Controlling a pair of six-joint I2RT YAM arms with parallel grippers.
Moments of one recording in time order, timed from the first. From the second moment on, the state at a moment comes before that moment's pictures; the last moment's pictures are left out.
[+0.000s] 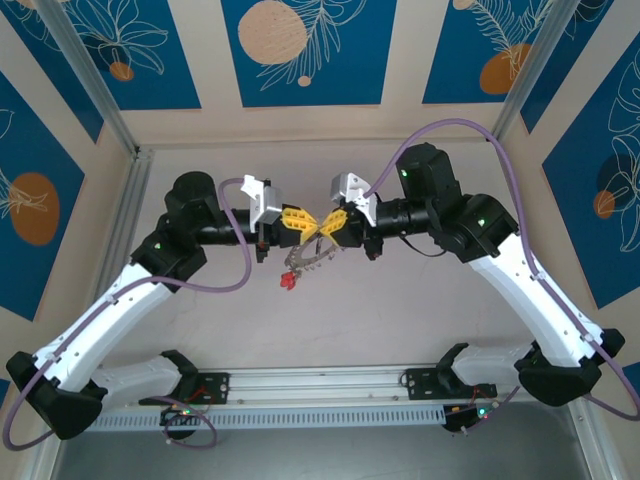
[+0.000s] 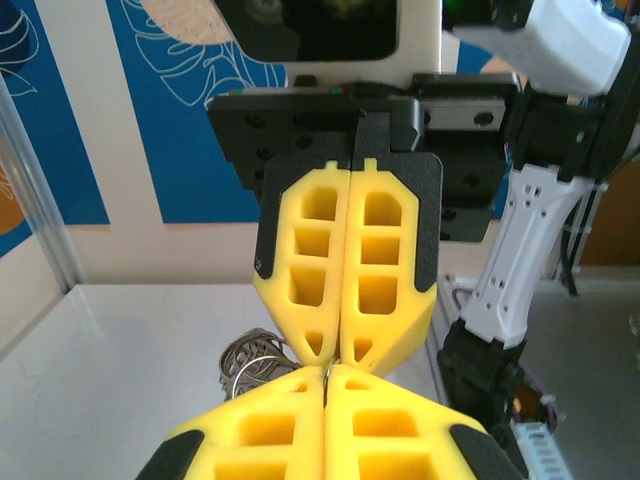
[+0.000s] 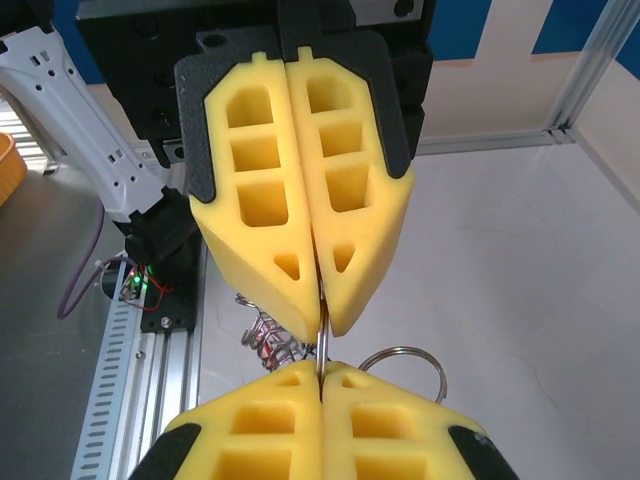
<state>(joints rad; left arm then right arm) -0.67 1.09 1.17 -0.13 0.86 0.09 0.72 1.22 1.60 -0.92 -0.64 -0.37</state>
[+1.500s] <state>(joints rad) -0.65 1.12 1.06 0.30 0.89 -0.23 0.63 1.10 1.44 -0.67 -0.73 -0.26</state>
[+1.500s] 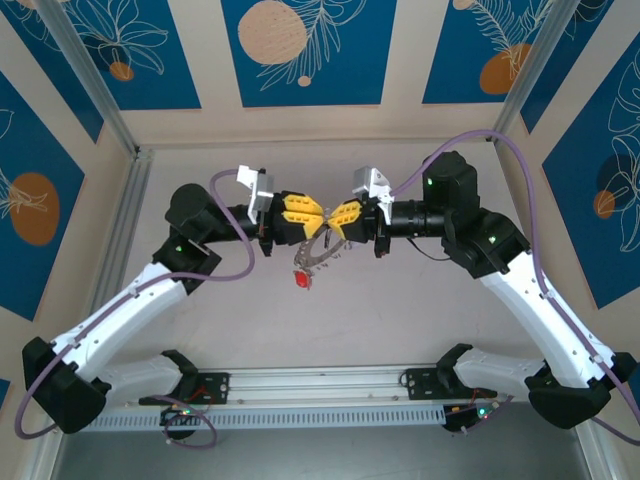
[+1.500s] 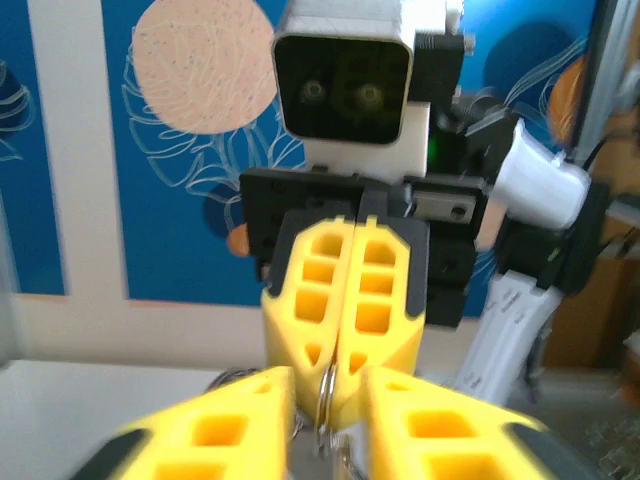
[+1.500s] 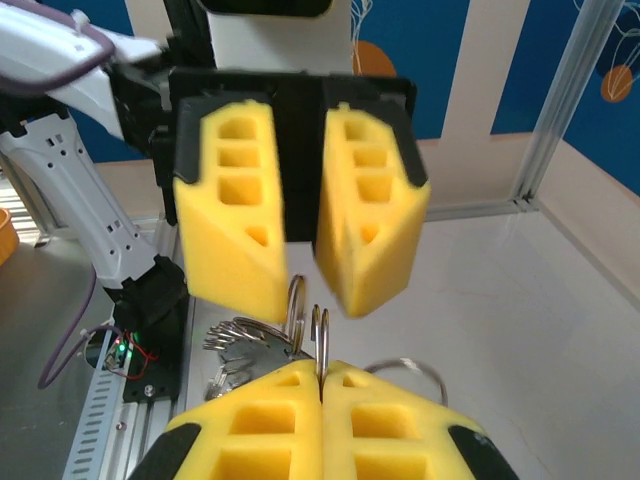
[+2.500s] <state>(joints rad) -0.69 1.22 1.49 -0.60 0.77 0.28 0.70 1.19 1.58 -0.89 -0.60 -0.41</state>
